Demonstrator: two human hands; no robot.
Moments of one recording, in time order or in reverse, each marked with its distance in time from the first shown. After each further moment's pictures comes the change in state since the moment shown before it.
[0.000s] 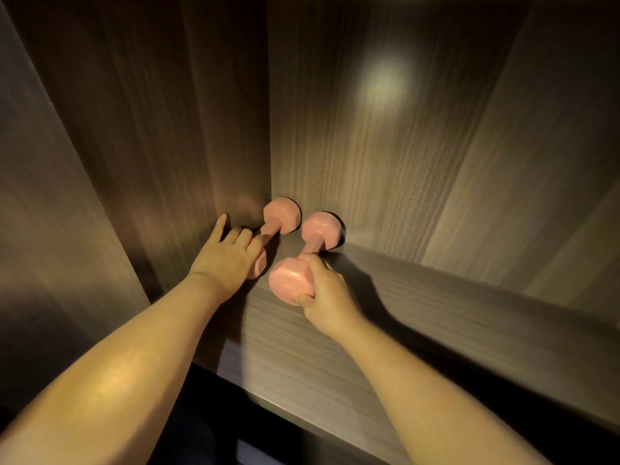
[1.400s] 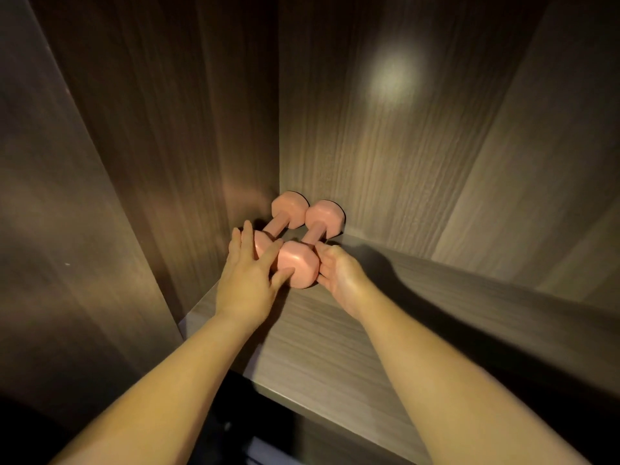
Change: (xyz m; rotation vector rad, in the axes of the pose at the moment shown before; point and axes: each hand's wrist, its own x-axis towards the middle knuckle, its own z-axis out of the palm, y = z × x) left_hand -0.023 0.050 0.030 -0.831 0.284 -0.270; right_hand 0.035 0.000 -0.001 1.133 -0.074 0.470
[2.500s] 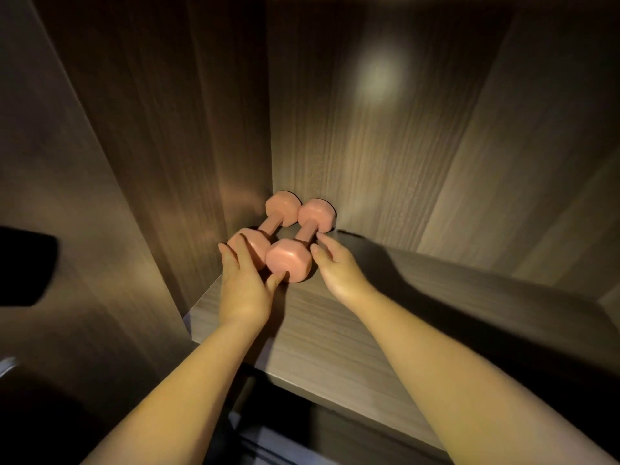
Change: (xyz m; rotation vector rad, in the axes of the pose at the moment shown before) left_hand -0.022 0.021 -0.012 -0.339 0.010 -0.343; right_hand -0.047 -0.012 -0.004 -0.596 0.051 -0.306
